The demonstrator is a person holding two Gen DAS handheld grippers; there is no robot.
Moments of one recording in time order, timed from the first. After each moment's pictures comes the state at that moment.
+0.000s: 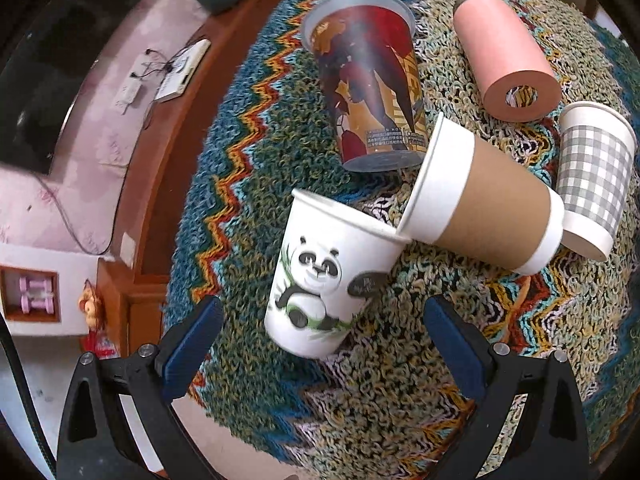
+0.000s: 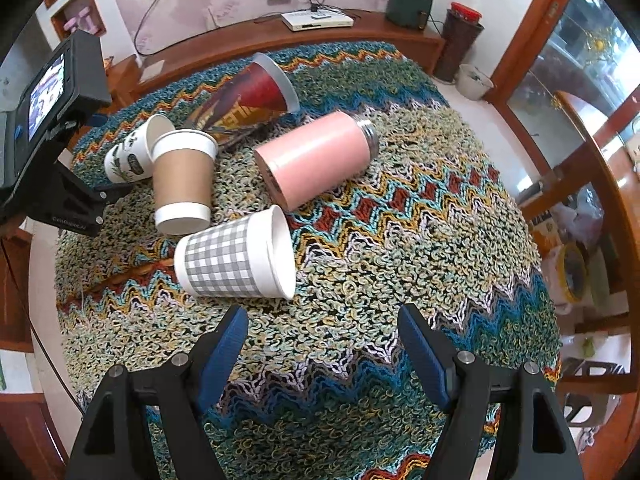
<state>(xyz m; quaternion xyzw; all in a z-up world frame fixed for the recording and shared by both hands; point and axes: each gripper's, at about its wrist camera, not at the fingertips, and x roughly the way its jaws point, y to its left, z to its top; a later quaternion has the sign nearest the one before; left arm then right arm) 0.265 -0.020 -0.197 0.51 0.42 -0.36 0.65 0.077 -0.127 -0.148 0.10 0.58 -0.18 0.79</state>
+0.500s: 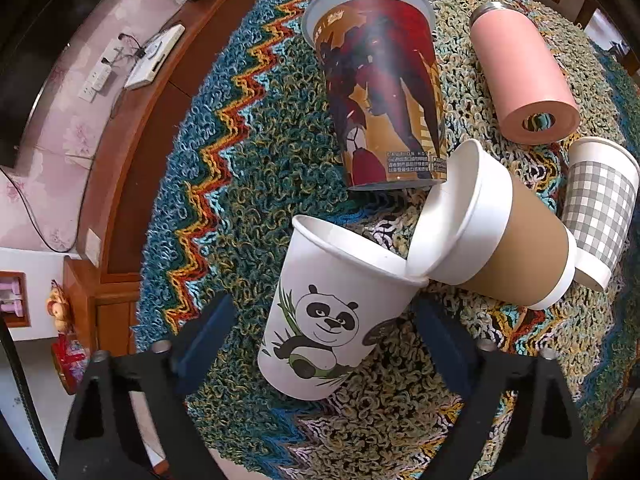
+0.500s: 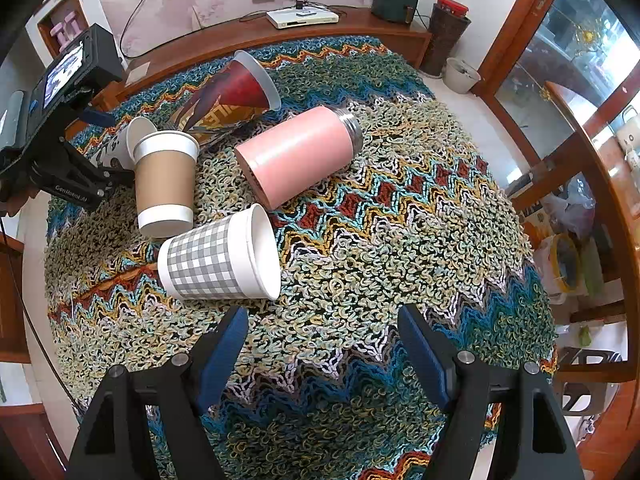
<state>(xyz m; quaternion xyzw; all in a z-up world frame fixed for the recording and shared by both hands) 0.295 -0.035 -0.211 0.48 0.47 -0.39 0.63 0.077 -0.132 -0.153 0.10 0.58 -0.20 0.78</state>
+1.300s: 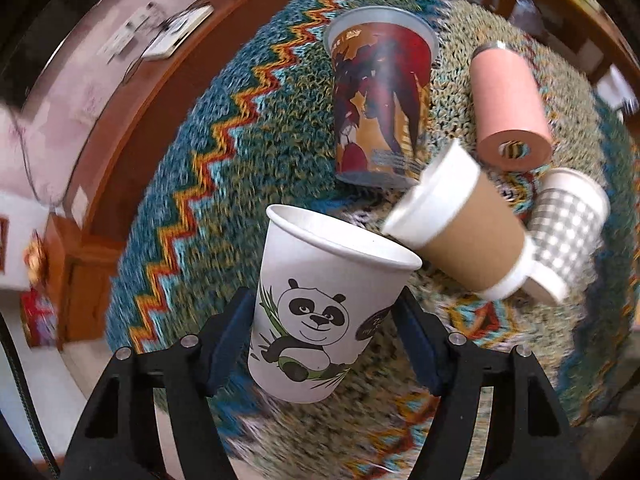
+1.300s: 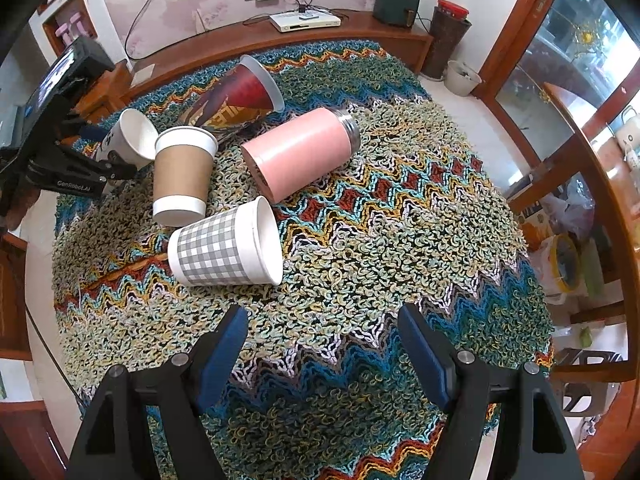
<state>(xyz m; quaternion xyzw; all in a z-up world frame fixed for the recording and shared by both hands) 0.279 -0.011 -0.186 0.39 0.52 -0.37 0.66 0.063 -0.126 -0.137 0.10 0.58 -0.19 0.79</state>
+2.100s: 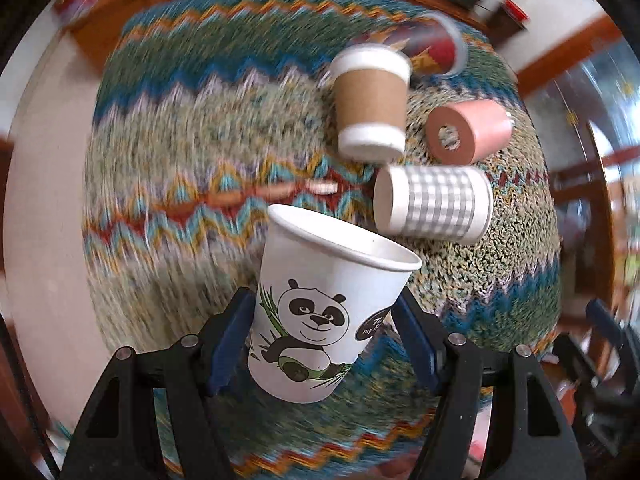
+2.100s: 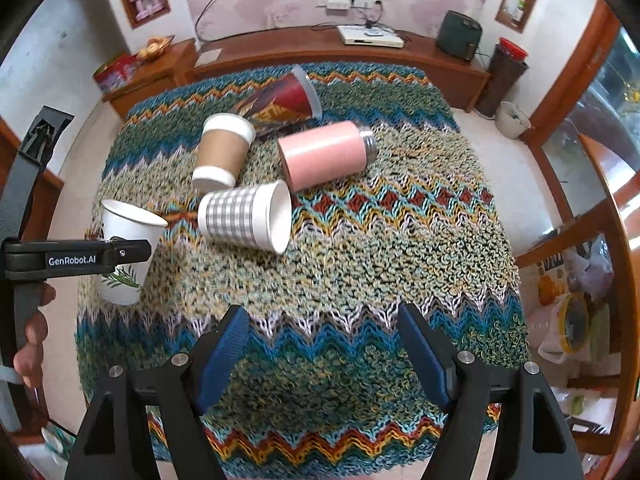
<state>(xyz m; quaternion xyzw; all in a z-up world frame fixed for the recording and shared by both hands) 0.127 0.045 -0.171 -0.02 0.68 -0.14 0.72 0.020 -0.144 -0.110 0.04 0.57 -0.08 0.82</state>
